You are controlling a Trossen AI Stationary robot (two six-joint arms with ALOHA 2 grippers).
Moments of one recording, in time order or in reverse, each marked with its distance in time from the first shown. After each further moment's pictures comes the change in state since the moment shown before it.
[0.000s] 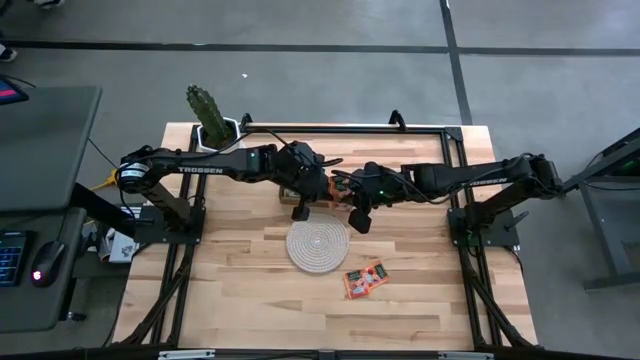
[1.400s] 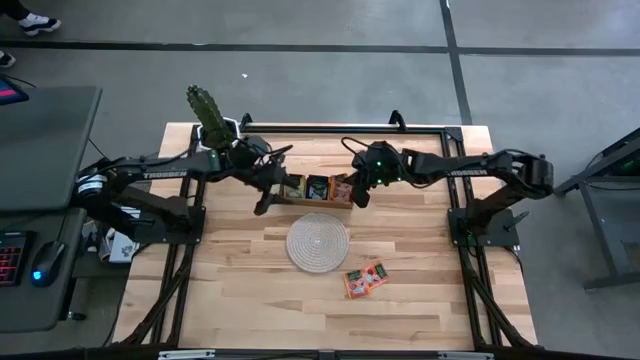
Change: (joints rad) left arm 0.209 -0.347 -0.506 0.188 0.249 -0.021; right arm -0.319 0.046 -0.309 0.403 -0.234 -0.141
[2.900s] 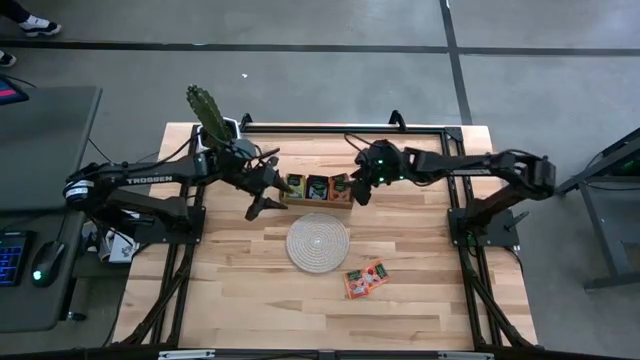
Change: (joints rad) left arm -0.048 -0.141 -0.021 -0.031 -0.002 -0.083; right arm -0.023 -0.012 0.001 -0.043 -0.015 0.109
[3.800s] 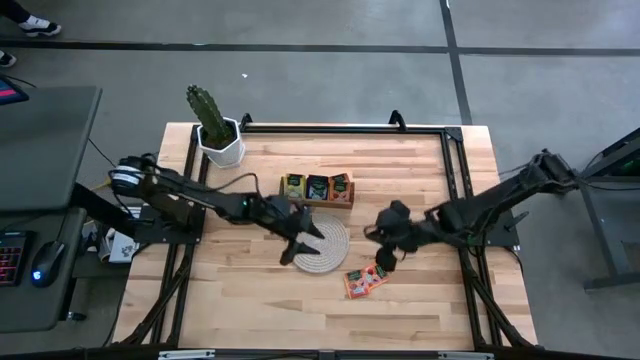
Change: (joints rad) left arm -0.419 0.446 0.015 0.544 -0.276 -0.363; right arm 0.715 -0.204 0.000 -0.284 0.495 0.389
